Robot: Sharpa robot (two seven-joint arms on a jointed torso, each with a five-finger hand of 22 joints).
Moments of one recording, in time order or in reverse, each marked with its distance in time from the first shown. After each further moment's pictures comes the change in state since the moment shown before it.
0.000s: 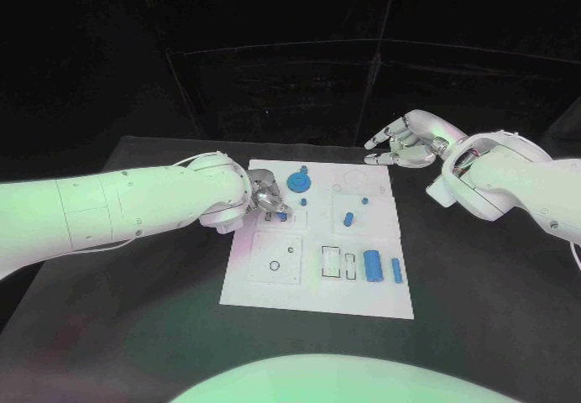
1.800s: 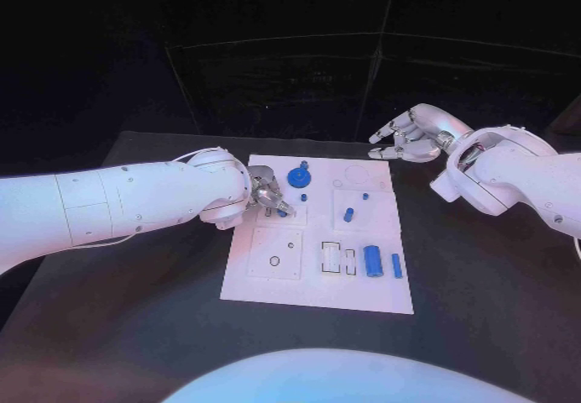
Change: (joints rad) left arm -0.001 0.000 -0.001 0.004 -0.014 0.008 -0.020; left_hand -0.068 0.011 -0.207 -0.029 0.000 0.044 -0.021 0.005 -0.006 0.018 -0.003 0.030 0.027 -0.004 -0.004 0.000 0.000 -0.015 0.007 -0.007 0.007 0.021; right arm 0.000 -0.004 0.000 -0.012 0.011 0.001 0.000; right_hand 0.000 0.000 0.000 0.000 -0.009 0.000 0.000 0.000 -0.001 -0.031 0.002 -0.043 -0.047 0.000 0.000 -0.011 -0.014 0.000 -0.007 0.000 -0.004 -0.012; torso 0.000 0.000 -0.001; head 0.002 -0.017
